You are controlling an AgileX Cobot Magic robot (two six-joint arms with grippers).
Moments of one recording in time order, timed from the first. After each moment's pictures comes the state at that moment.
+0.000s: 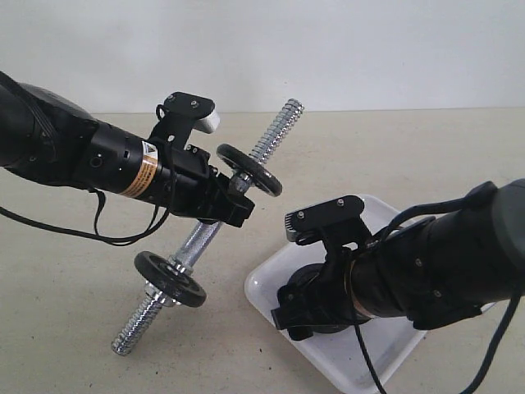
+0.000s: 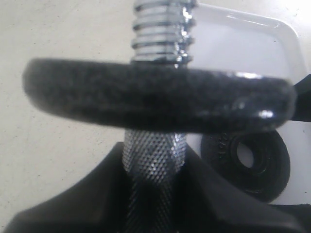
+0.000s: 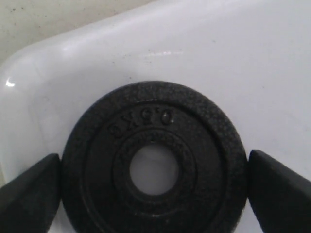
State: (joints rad) left arm -0.45 1.81 -1.01 1.78 -0.41 -1.68; right arm 0.77 1.82 -0.68 -1.37 0.17 1.67
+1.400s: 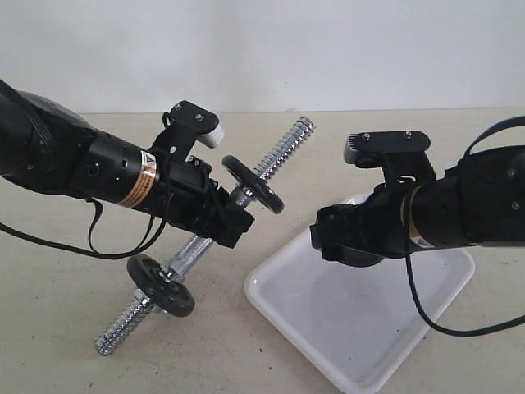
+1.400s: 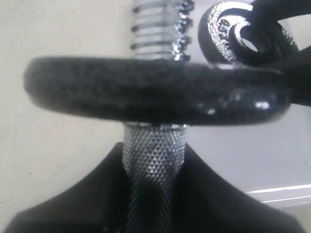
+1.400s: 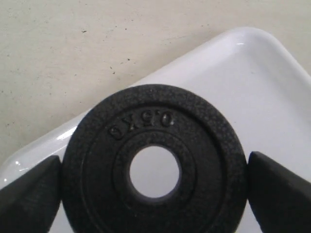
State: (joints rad) left arm -0.45 1.81 -0.98 1.78 -0.44 -1.56; right arm 0.52 1.63 -0.71 -1.14 0.04 1.41
